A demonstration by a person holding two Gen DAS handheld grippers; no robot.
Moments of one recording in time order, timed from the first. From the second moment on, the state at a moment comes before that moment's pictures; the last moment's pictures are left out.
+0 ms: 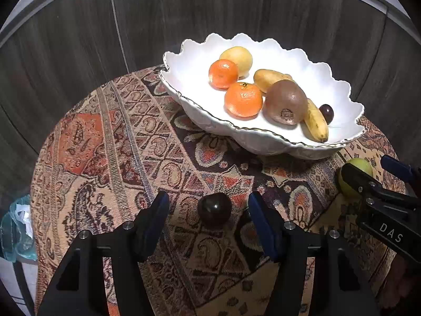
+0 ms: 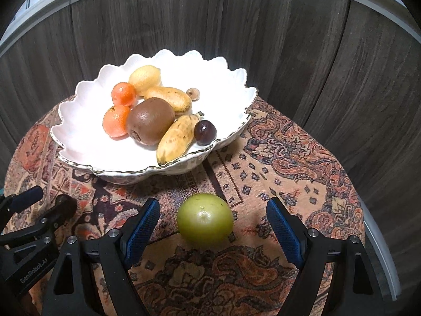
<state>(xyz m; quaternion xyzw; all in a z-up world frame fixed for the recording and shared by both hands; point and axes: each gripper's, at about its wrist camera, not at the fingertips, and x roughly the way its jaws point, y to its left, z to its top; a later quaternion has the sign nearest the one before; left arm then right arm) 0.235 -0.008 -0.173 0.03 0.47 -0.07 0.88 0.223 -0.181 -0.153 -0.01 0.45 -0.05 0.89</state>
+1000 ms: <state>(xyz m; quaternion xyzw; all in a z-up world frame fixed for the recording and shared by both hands) 0.235 -0.013 -0.172 0.04 0.46 -0.09 0.88 0.228 -0.183 -0.176 0.01 0.47 -0.03 0.88</state>
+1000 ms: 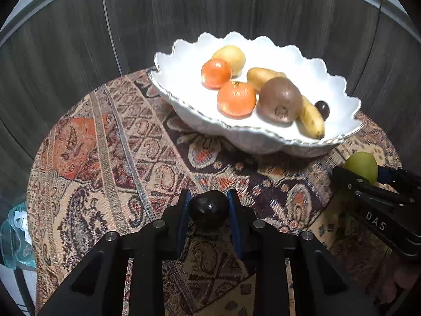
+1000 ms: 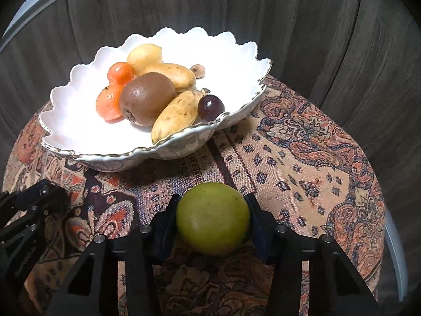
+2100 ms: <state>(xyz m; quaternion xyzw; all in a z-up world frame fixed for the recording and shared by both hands) 0.275 -0.022 -0.065 0.04 0.37 -0.10 0.92 0.257 -0.187 -0.058 -0.01 0.36 -0.02 0.93</state>
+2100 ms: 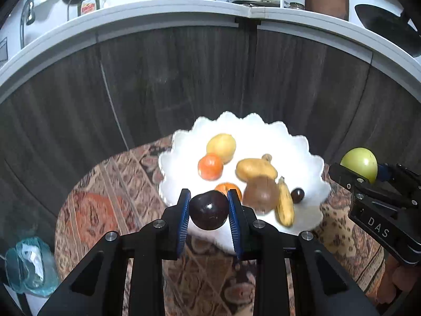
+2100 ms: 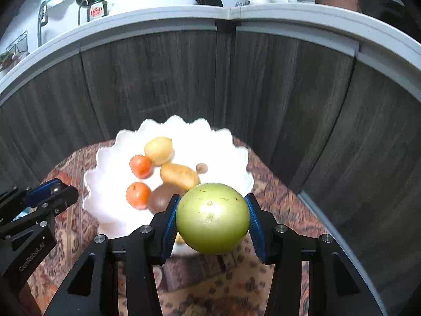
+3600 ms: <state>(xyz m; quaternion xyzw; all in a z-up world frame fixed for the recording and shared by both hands) 0.349 -0.024 -0.095 0.03 0.41 -0.08 0.91 0.330 -0.189 -0.081 -0.01 0.40 -0.04 0.91</state>
